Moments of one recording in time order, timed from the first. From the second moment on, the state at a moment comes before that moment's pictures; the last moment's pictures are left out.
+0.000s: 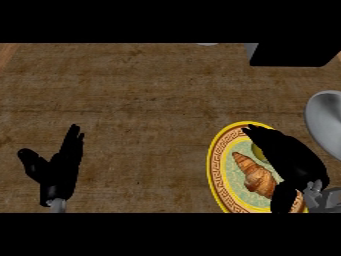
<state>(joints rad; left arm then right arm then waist) 0.05 0.17 -0.12 -1.45 0.31 0.29 0.11 -0.22 -0.57 0.48 -1.79 0.54 0.47 0.61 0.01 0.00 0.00</state>
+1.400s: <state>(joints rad) 0.06 0.11 -0.05 -1.45 0.25 0.23 0.09 -0.14 -0.40 0.40 -1.54 0.87 0.32 0.19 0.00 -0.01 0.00</state>
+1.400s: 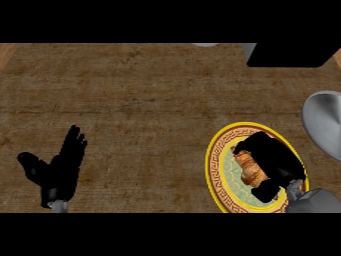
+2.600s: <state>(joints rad) 0.08 0.10 -0.03 -1.46 0.23 0.22 0.10 0.35 -0.50 0.37 -2.04 1.05 0.03 0.07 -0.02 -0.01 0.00</state>
